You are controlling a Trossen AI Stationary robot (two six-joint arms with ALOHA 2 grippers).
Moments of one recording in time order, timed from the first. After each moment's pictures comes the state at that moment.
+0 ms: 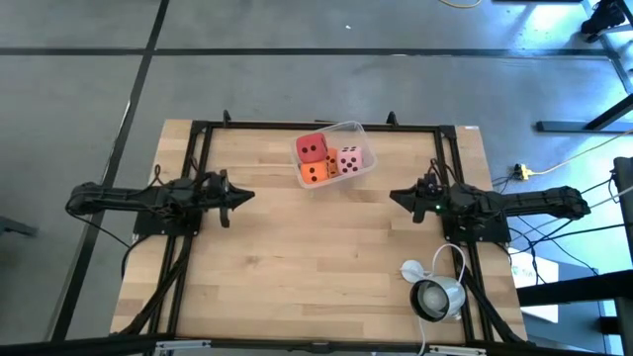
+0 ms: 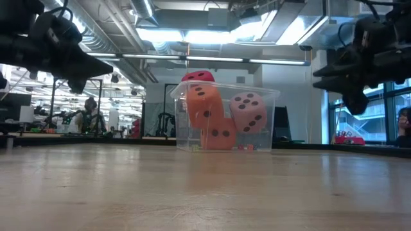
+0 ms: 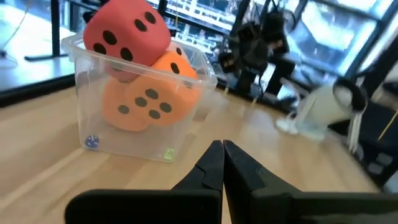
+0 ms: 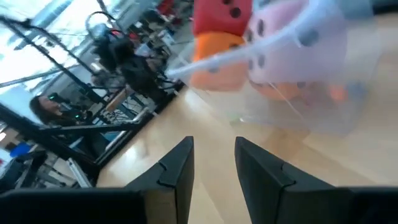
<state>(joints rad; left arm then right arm) 0.06 0.15 0.01 0.05 -0.21 -0.34 0.07 0.26 0.02 0.08 0.29 0.79</state>
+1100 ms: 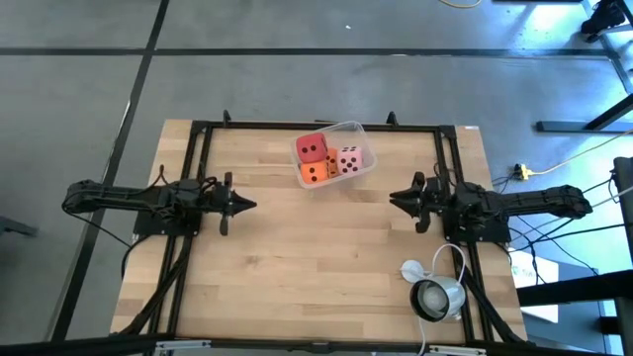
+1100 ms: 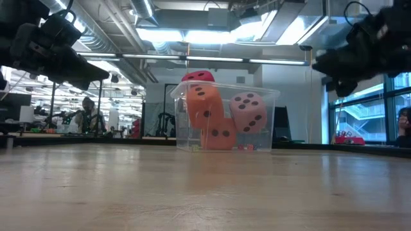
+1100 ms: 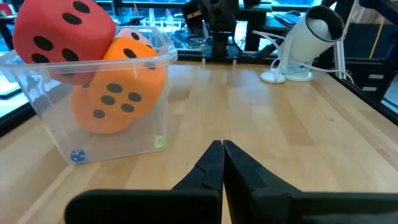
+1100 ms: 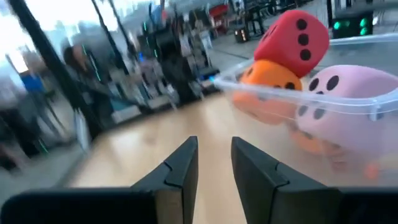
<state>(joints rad) 0.06 0.23 0.01 0.05 -0.06 -0.04 0.07 0.29 0.02 0.27 0.15 0.40</state>
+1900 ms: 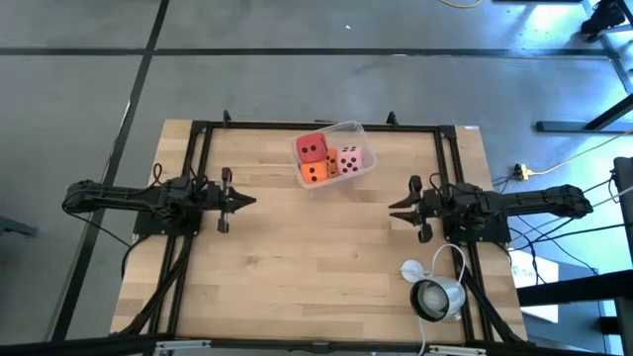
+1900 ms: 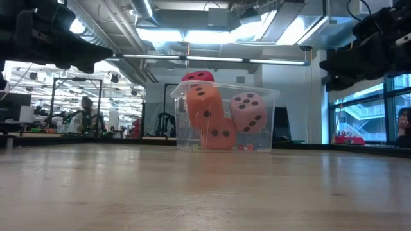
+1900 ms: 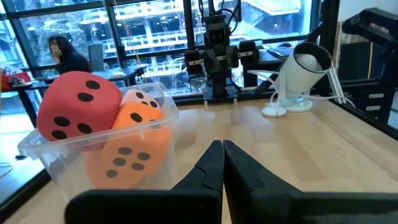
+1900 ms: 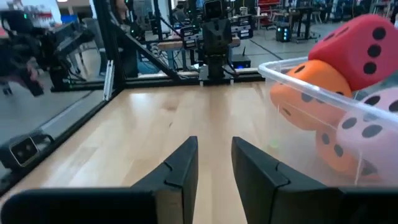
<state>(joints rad) 0.06 0.23 0.01 0.22 -0.05 0.11 0.07 0.30 0.02 0.21 -0.03 0.07</state>
